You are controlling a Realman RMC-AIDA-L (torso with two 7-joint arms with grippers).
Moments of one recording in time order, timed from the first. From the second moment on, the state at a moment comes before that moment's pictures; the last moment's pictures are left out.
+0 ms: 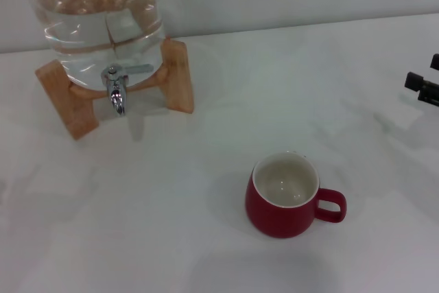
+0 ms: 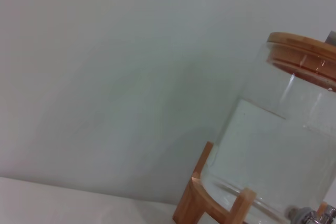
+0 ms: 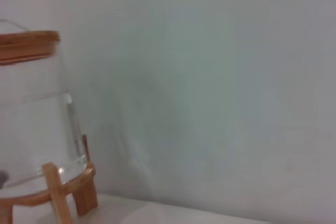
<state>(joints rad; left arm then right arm) -0.12 -2.08 0.51 0.90 -1.47 -1.52 1.51 0.15 1.97 2.33 0.78 -1.42 1.34 -1.85</state>
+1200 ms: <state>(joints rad) -0.15 -2.07 0.51 0.90 -1.46 -1.53 1.49 0.03 2.01 2.23 0.71 -1.50 1.55 -2.22</state>
